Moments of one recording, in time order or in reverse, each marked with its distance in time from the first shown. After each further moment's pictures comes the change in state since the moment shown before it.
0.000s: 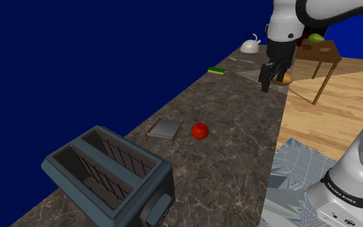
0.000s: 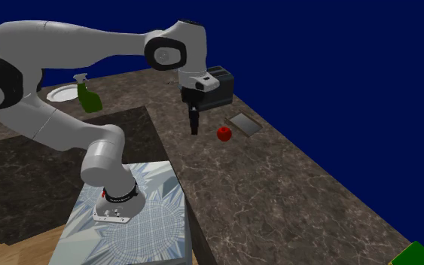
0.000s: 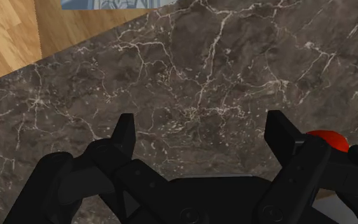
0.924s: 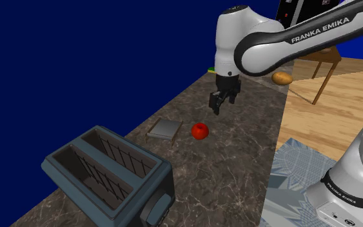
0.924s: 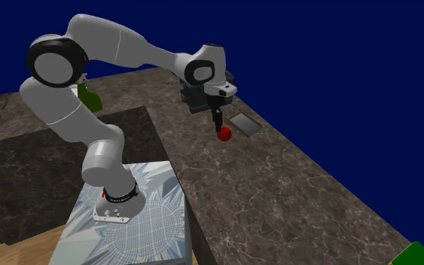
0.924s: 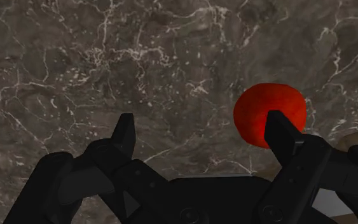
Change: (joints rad) arm 0.029 0.410 0.208 0.077 -0.012 0.387 0.230
